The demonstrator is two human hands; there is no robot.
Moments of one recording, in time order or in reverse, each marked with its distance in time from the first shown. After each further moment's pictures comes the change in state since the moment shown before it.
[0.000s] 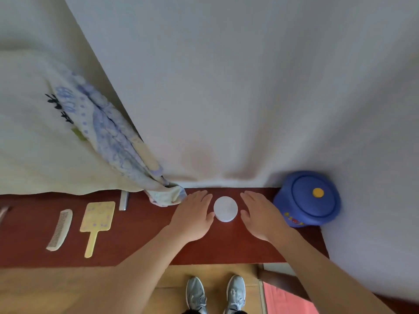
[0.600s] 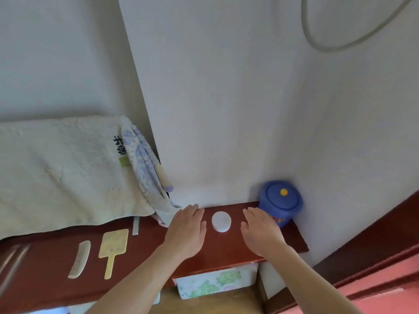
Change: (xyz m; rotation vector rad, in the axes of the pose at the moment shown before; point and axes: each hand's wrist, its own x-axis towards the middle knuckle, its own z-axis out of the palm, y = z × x) left_hand -0.114 0.023 -0.074 0.058 0.216 0.094; right_hand -0.127 -0.077 -0.042 0.001 0.228 0.221
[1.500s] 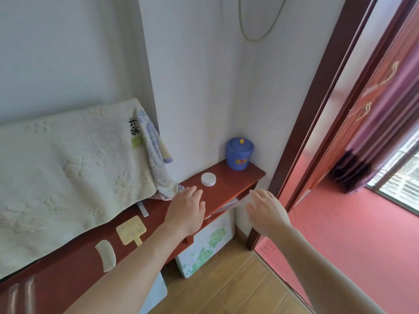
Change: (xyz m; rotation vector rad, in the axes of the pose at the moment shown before) left_hand -0.158 -0.111 -0.057 -0.082 -0.045 0.460; right_hand -0.236 -0.217 0.024 -0.039 0.320 0.407
